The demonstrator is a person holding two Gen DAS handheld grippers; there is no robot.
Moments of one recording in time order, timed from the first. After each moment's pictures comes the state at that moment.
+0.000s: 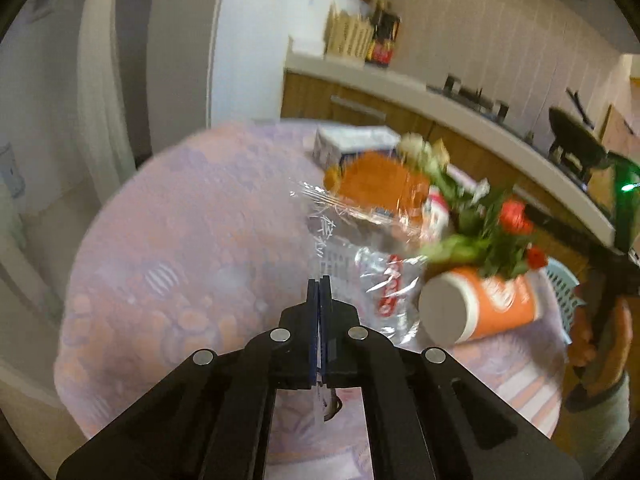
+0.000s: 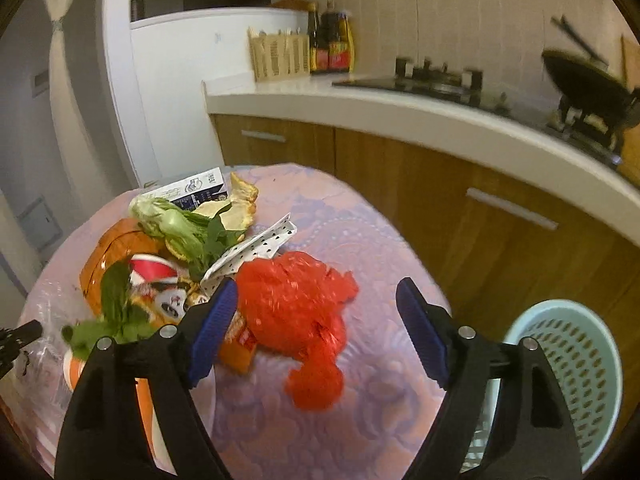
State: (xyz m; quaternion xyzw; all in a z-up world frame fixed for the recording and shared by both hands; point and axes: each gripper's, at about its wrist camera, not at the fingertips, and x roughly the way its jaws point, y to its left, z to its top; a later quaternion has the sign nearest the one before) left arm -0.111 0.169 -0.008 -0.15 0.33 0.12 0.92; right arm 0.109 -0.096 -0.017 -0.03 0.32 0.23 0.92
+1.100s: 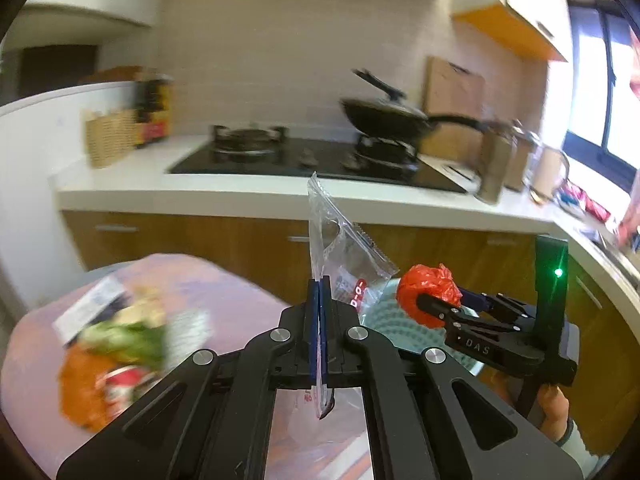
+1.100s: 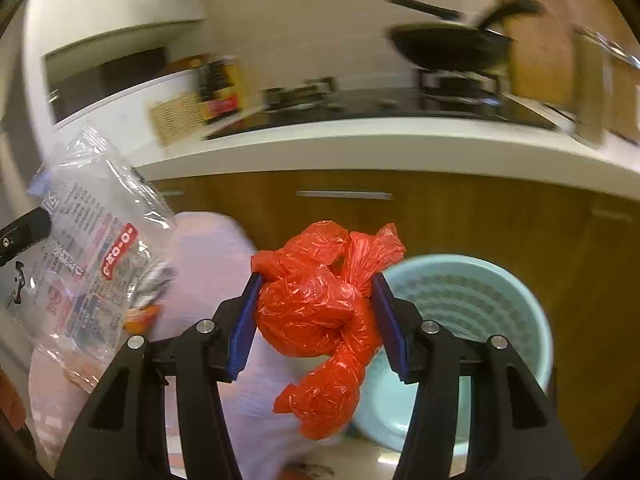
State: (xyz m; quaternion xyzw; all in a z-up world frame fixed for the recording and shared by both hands) left arm 0.011 -0.084 0.097 0.00 0.27 -0.18 0.95; right arm 0.056 -0.314 0.008 0.09 0.29 0.09 0.95
